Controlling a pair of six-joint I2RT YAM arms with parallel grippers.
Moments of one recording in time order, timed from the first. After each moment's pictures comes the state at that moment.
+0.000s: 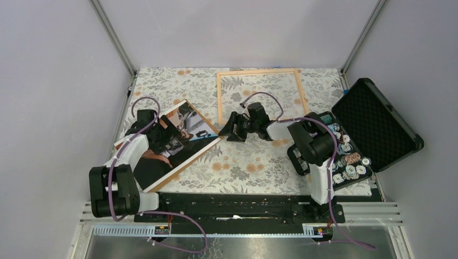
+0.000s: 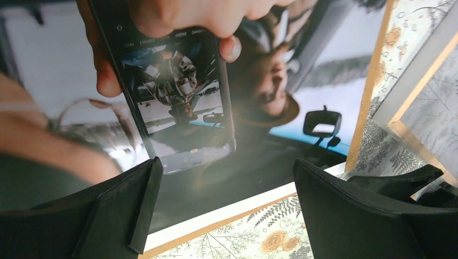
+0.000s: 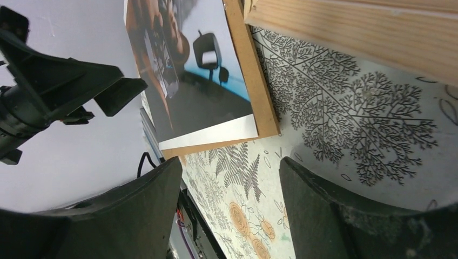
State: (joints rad) left arm 0.09 1.30 0.75 -0.45 0.15 -0.68; right arm 0.58 2.05 1.07 0.35 -0.62 0.95
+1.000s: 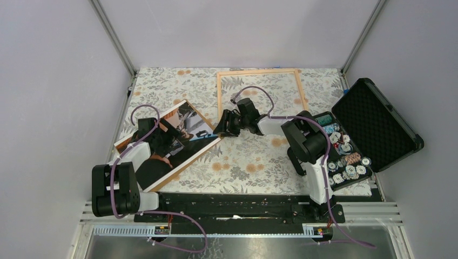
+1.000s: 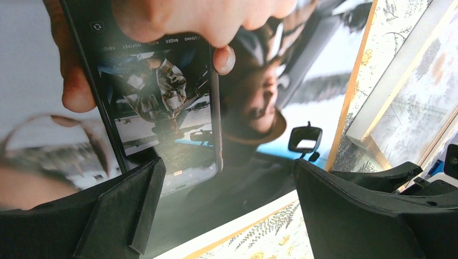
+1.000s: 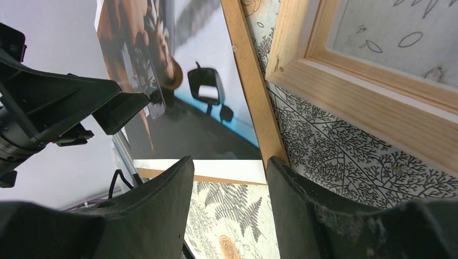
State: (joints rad) left arm 0.10 1.33 0.58 -0.17 0.22 -0.83; right arm 0.64 2.13 1.27 0.18 -0.52 0.83
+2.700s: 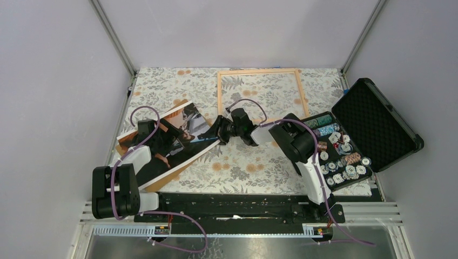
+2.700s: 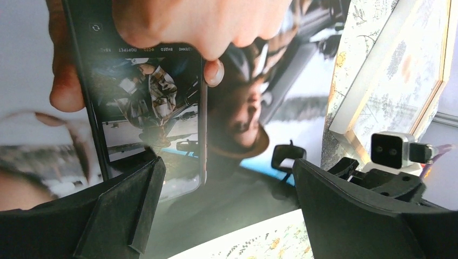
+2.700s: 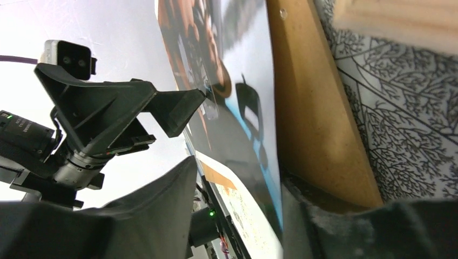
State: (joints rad) left arm 0.10 1.31 0.51 -0.03 0.25 -0.87; right arm 0.72 2.24 1.22 0.55 -0.57 1.24
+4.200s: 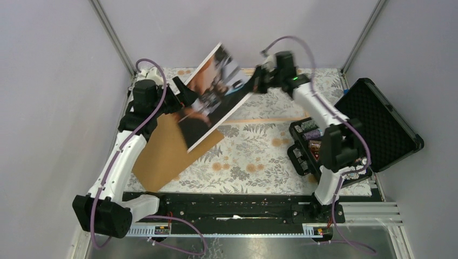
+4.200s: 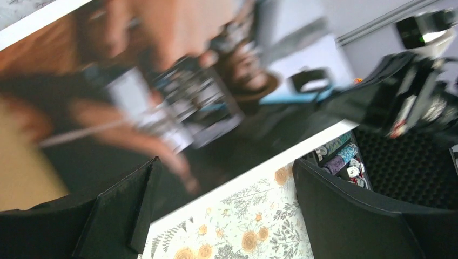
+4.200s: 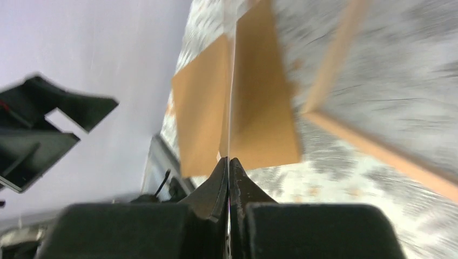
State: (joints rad) left arm -0.16 1.12 1.11 -0.38 0.25 -0.60; right arm 0.45 1.87 1.59 -0.26 -0.67 0.67
